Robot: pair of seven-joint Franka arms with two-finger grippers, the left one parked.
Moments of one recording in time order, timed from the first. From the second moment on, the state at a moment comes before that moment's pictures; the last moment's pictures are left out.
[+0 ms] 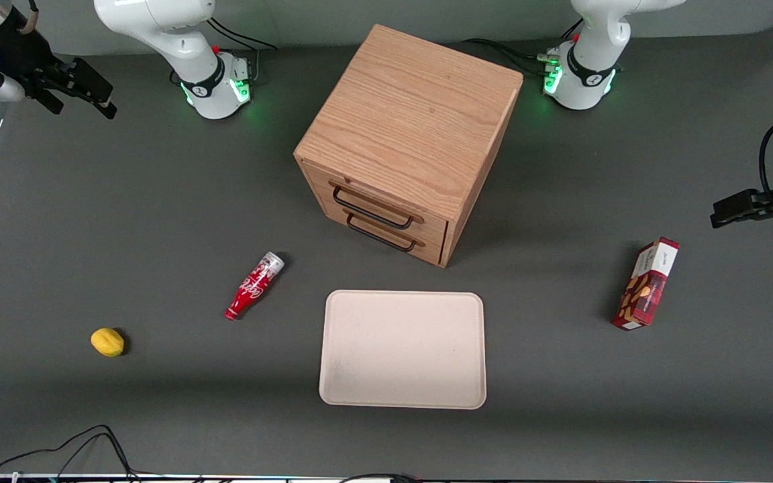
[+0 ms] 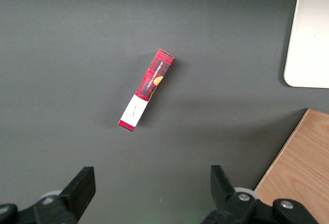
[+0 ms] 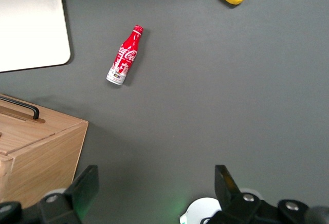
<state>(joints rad) 0.14 -0.39 -0.01 -1.87 0.00 1.51 0.30</state>
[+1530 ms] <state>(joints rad) 0.15 -0.07 0.14 -1.77 0.07 1.65 0.80</state>
